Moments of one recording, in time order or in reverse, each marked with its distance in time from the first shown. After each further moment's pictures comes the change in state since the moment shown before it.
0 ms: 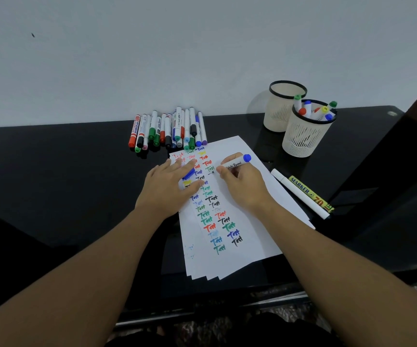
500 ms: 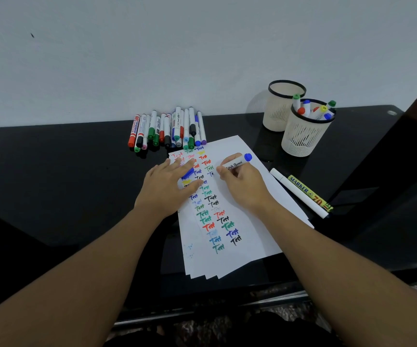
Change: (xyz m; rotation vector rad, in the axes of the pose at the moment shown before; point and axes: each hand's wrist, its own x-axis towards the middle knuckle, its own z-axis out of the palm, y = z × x) left_hand -0.001 0.002 -0.002 -0.008 -0.006 -0.008; right_hand -0.002 0.003 -0.004 0.033 -0.025 -0.048
